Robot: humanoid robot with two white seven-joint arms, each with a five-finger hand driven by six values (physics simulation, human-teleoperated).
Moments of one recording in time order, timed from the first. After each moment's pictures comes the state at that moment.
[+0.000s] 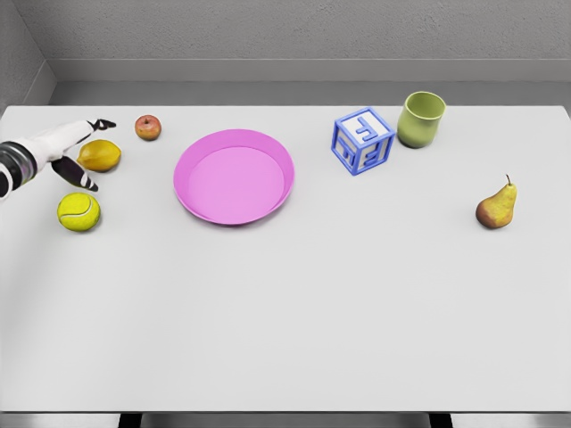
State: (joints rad) left arm -0.57 0.56 -0.29 -1.24 -0.59 0.10 -0.61; right arm 0.02 0.00 -0.05 -0.01 -0.09 -0.12 0.11
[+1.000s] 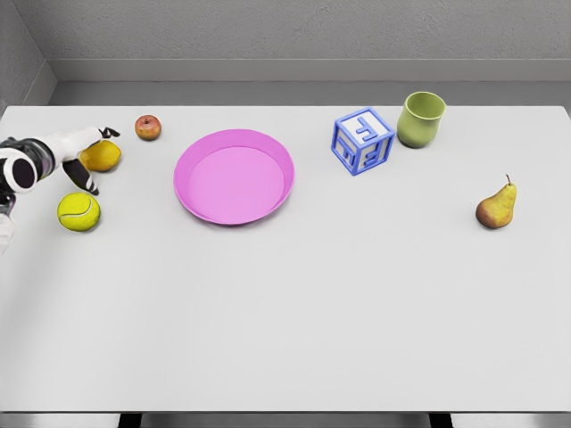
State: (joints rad) left arm -0.68 0.54 -0.43 -1.10 -0.68 0.14 -0.61; right arm 0.02 0.00 -0.05 -0.01 -0.09 -0.12 0.11
